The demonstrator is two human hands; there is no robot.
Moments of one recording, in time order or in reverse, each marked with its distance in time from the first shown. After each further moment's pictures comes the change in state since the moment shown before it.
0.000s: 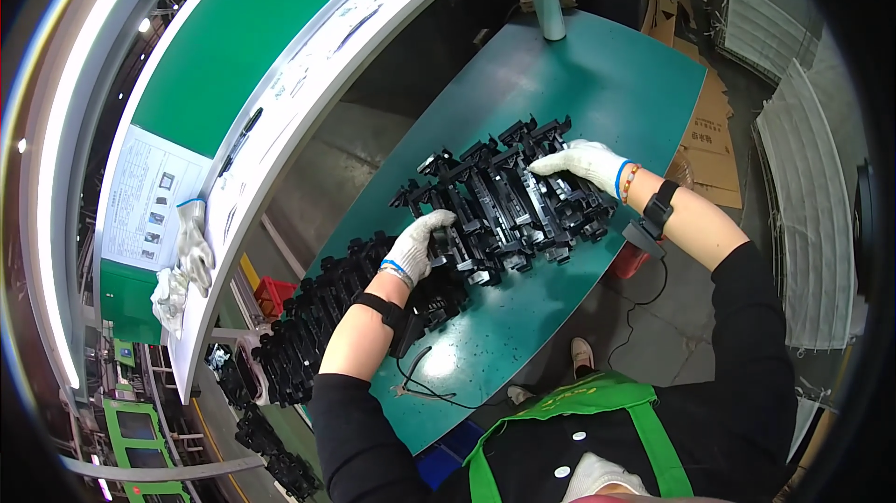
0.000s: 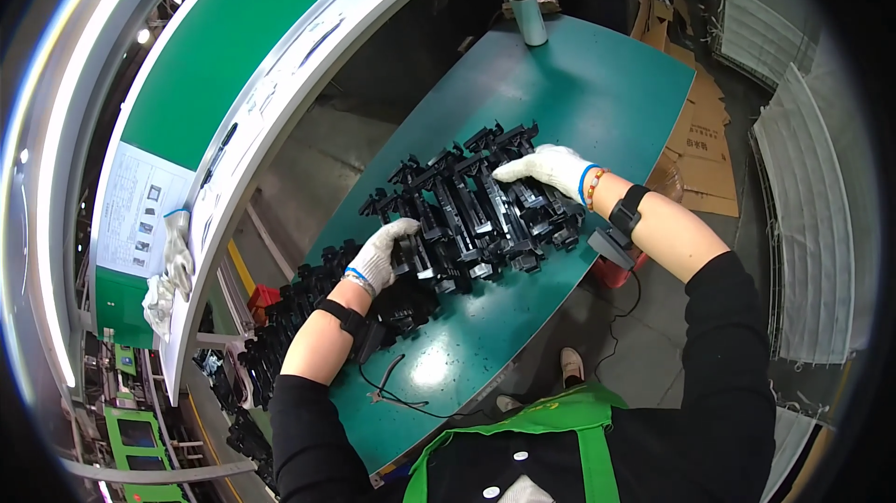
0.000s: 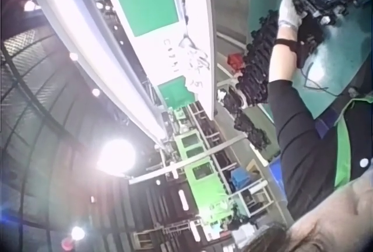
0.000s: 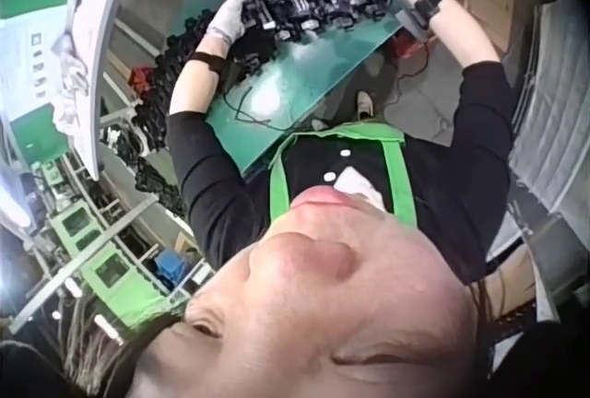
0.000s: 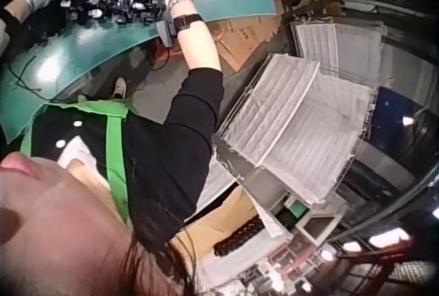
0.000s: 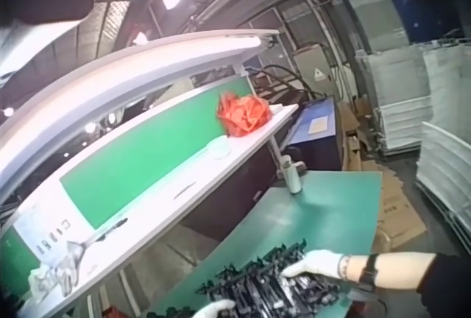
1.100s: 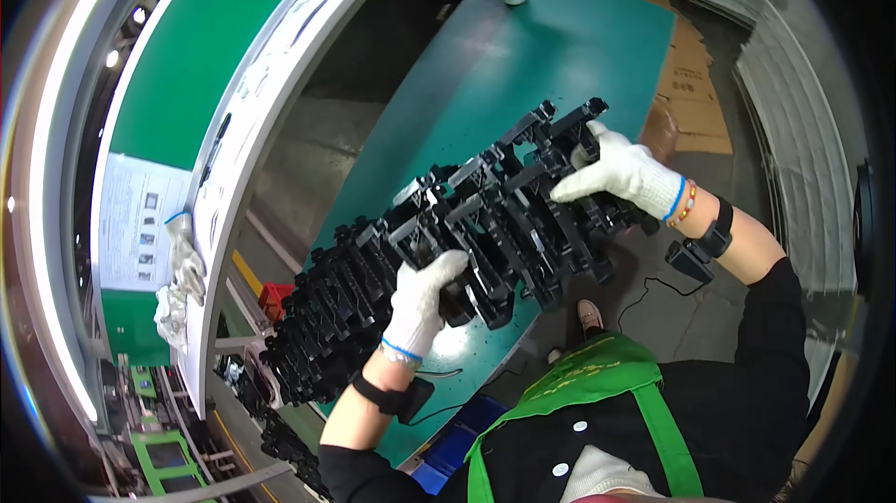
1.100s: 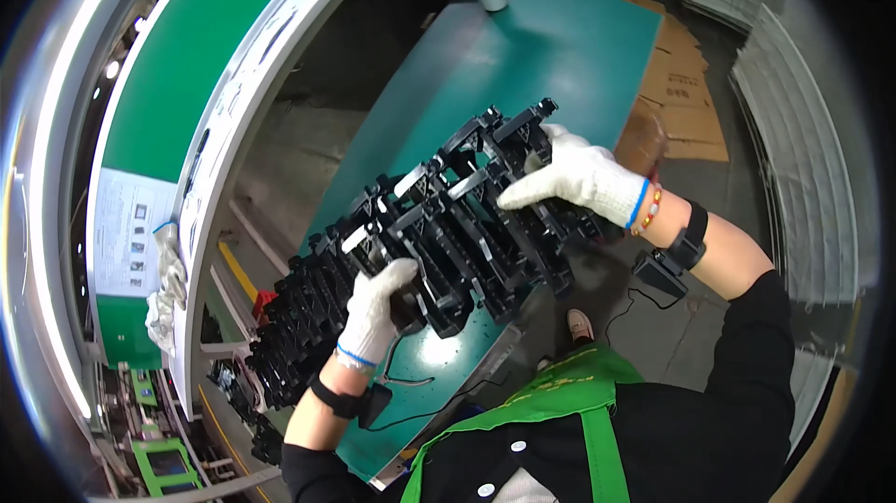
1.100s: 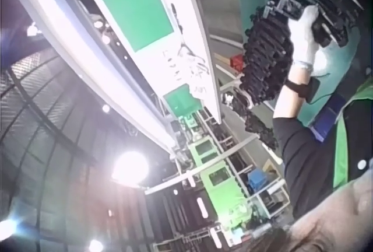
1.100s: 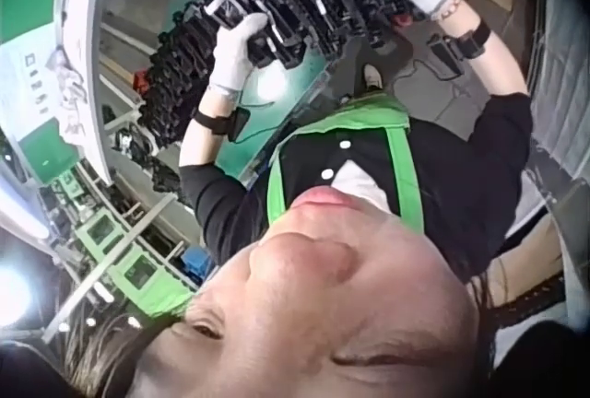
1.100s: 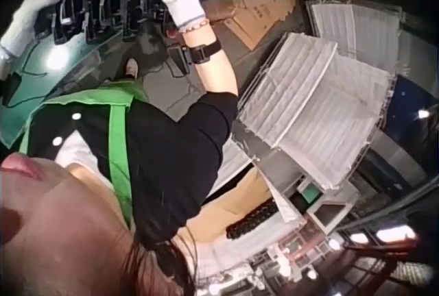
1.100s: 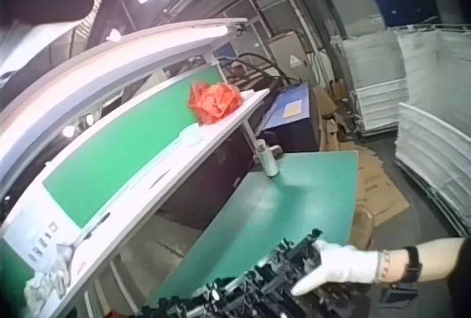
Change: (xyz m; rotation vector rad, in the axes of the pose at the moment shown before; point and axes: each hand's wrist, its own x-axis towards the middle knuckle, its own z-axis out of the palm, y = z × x) left_hand -0.132 -0.041 0.042 0.088 0.075 0.167; right_hand -0.127 0.020 0.001 -0.064 0.085 -0.223
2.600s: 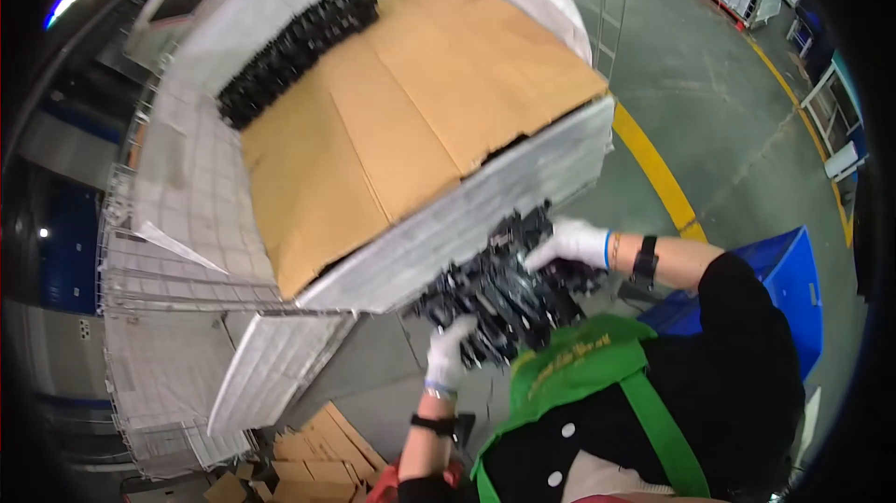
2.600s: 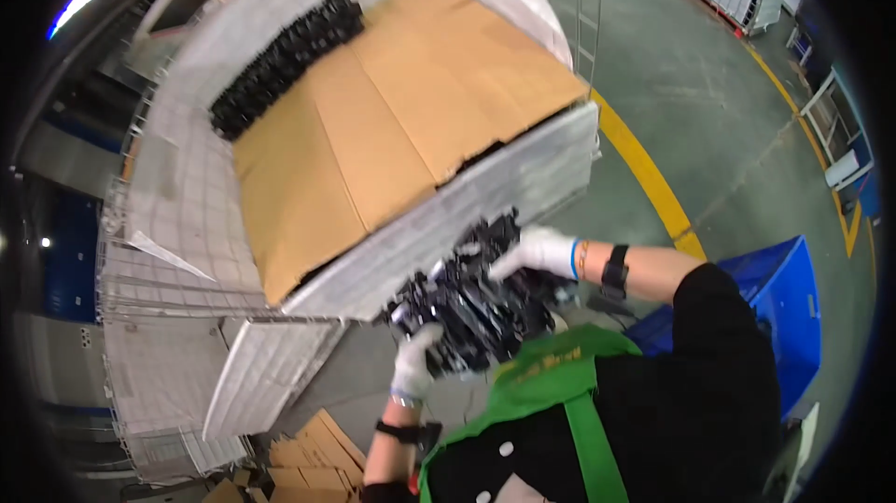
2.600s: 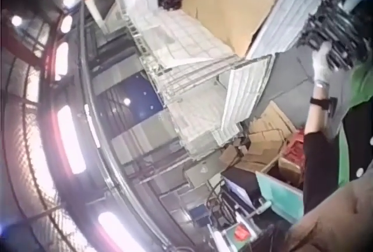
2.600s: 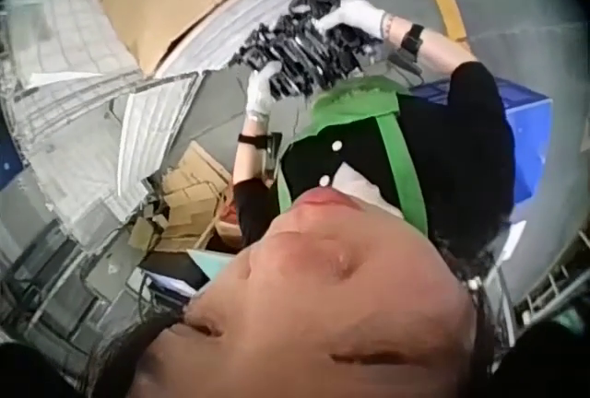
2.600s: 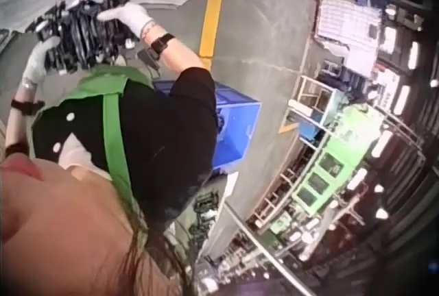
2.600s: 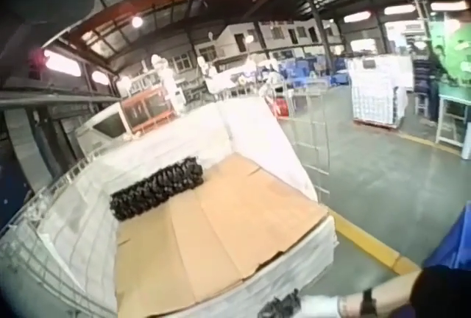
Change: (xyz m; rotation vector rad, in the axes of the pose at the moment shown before) left_hand -0.543 -0.481 0.516 1.204 -1.841 -0.451; right_hand -0.968 0.333 0.237 1.091 1.839 0.708
